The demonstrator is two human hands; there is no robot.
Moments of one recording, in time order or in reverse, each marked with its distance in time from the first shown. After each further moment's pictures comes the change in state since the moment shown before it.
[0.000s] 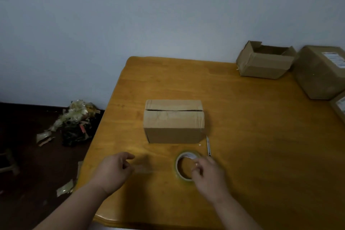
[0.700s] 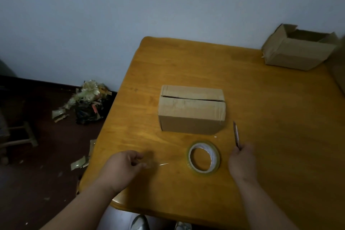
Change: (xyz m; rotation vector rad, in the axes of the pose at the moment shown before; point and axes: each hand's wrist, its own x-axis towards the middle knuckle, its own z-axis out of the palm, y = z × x) left_hand -0.004 -0.026 0.022 -0.031 0.004 -0.129; right_hand 0.037 0.016 -0.012 0.337 0.286 0.494
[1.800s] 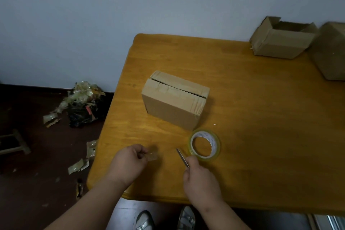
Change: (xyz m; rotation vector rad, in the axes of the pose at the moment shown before) left_hand -0.010 -0.007 0.003 -0.040 0.031 0.013; right_hand -0.142 -0.008 0.047 -0.531 -0.403 -0.396
